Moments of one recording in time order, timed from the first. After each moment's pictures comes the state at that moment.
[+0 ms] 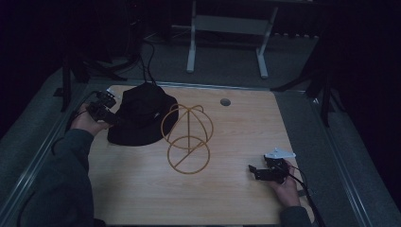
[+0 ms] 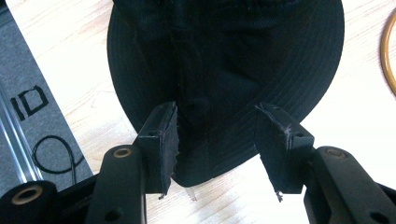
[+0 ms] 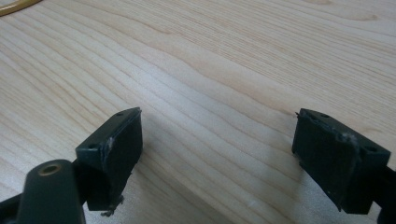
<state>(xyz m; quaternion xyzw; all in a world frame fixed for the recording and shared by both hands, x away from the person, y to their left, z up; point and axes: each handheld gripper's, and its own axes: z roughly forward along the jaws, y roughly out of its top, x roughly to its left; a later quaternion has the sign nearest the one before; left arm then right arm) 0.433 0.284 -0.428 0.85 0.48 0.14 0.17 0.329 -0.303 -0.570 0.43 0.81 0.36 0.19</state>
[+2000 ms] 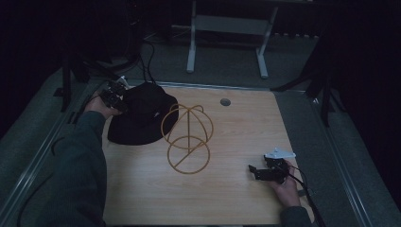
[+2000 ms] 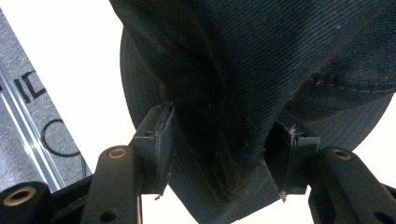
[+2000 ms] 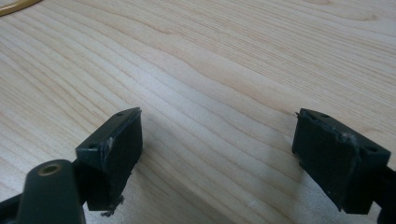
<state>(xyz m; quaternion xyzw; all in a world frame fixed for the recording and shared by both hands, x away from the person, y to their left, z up) 0.502 0.272 -0.440 0.85 0.50 0.12 0.11 0.329 -0.303 -0.570 0.43 0.81 0.36 0.19</state>
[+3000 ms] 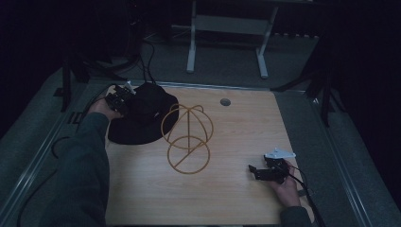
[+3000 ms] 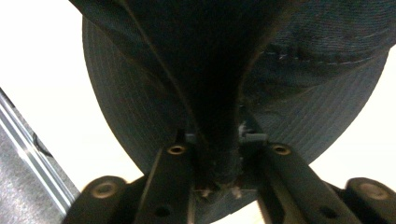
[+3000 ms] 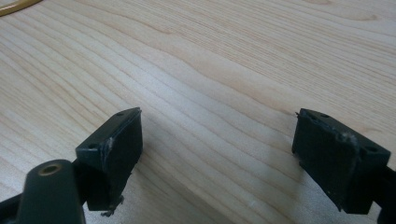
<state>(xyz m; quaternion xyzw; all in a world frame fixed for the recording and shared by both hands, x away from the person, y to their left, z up) 0.505 0.262 -0.456 0.88 0.46 0.08 0.08 0.329 -0.303 -0.570 0.43 0.81 0.36 0.19</state>
